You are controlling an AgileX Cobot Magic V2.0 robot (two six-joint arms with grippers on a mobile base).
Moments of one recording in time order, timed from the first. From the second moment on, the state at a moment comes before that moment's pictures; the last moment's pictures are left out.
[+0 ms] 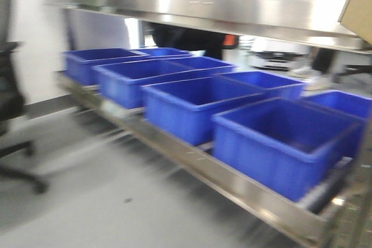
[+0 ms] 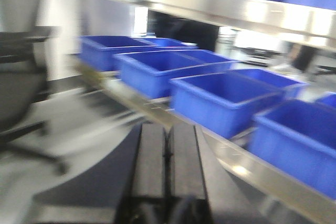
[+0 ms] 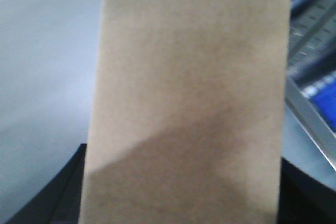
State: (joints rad) left arm -0.10 -0.01 0.03 -0.08 0.05 0.02; right arm 0.20 0.73 -0.98 0.10 1.18 0.07
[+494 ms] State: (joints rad) left arm -0.10 -0.01 0.03 -0.08 0.05 0.02; right arm 0.20 0.73 -0.98 0.10 1.18 0.07
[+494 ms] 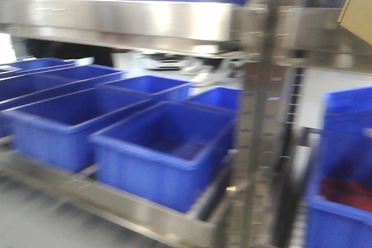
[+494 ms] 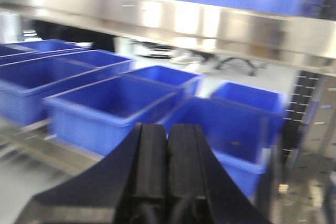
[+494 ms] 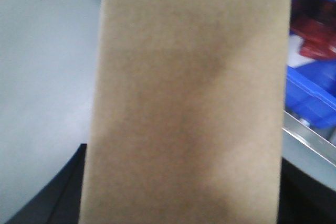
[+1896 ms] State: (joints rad) left arm -0.10 -0.01 0.03 -0.08 0.05 0.02; right arm 0.20 0.73 -0.98 0.10 1.18 0.07
